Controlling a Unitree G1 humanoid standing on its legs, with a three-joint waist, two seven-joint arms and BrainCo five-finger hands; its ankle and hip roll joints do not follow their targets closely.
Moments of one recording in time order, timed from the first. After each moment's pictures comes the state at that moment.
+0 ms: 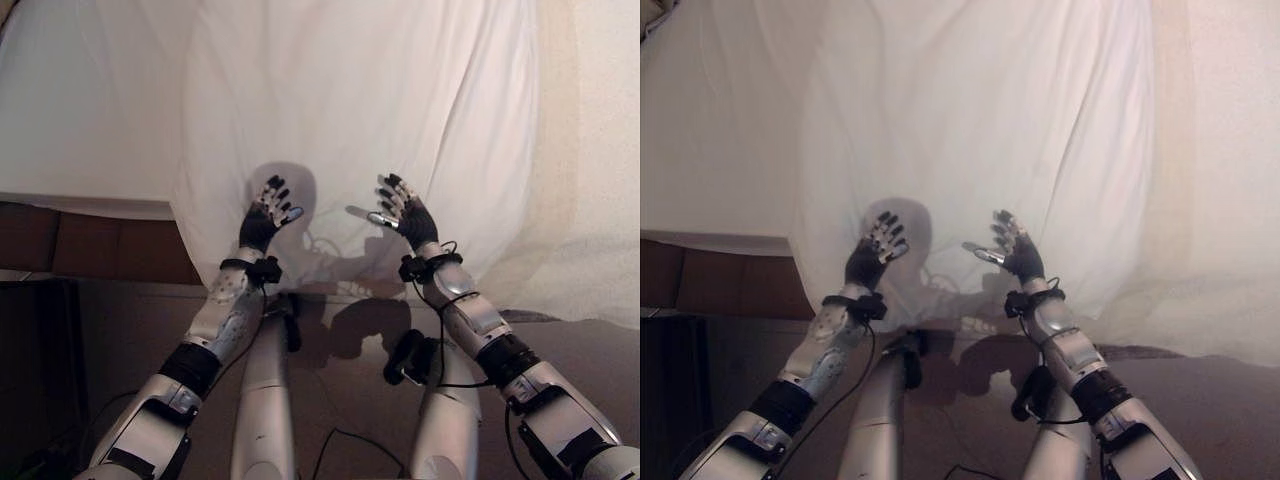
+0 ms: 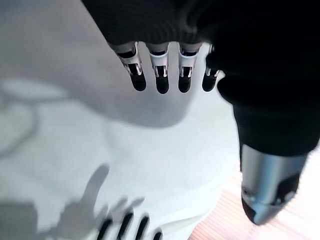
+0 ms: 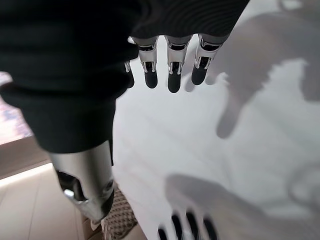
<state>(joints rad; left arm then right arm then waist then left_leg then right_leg) -0.56 0.35 -0.39 0.39 -0.85 -0.26 0.05 -0.61 -0.38 0.46 0.42 0.69 -0.23 -0.10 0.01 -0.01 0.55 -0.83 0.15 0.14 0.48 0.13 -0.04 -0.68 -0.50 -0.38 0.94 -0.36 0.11</state>
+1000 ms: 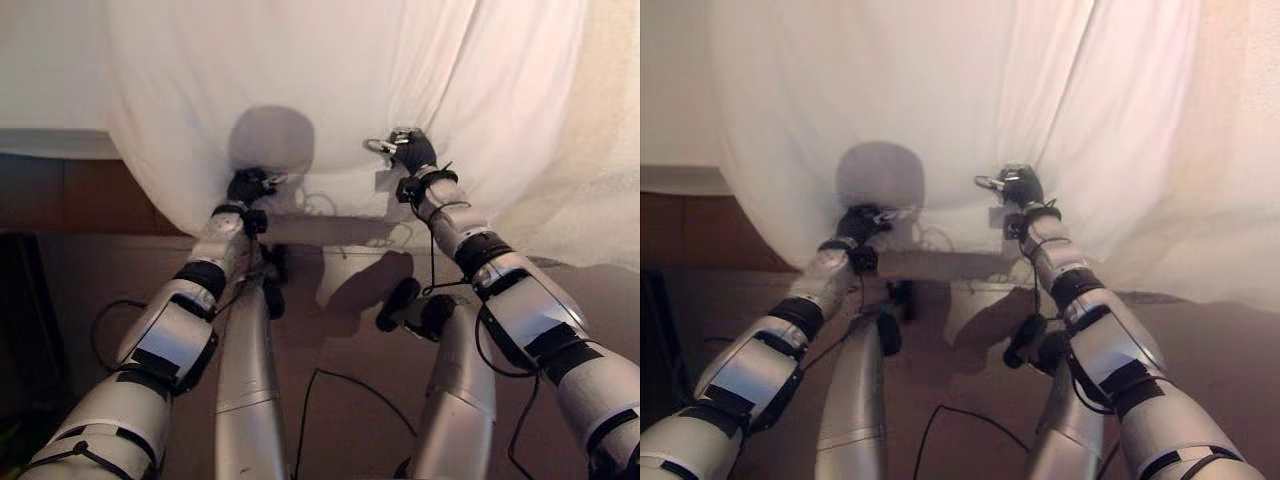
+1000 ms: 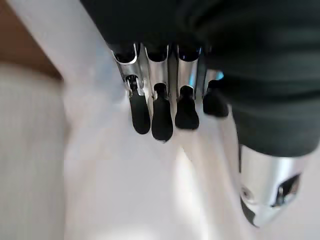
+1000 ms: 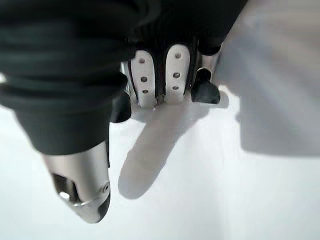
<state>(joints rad) -1.07 0.48 -0.45 1.16 -0.73 -0.18 0.12 -1.22 -0.37 0.49 1.07 0.69 -0.22 -0.10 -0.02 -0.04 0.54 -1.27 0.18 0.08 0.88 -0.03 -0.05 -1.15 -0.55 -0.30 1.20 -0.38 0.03</state>
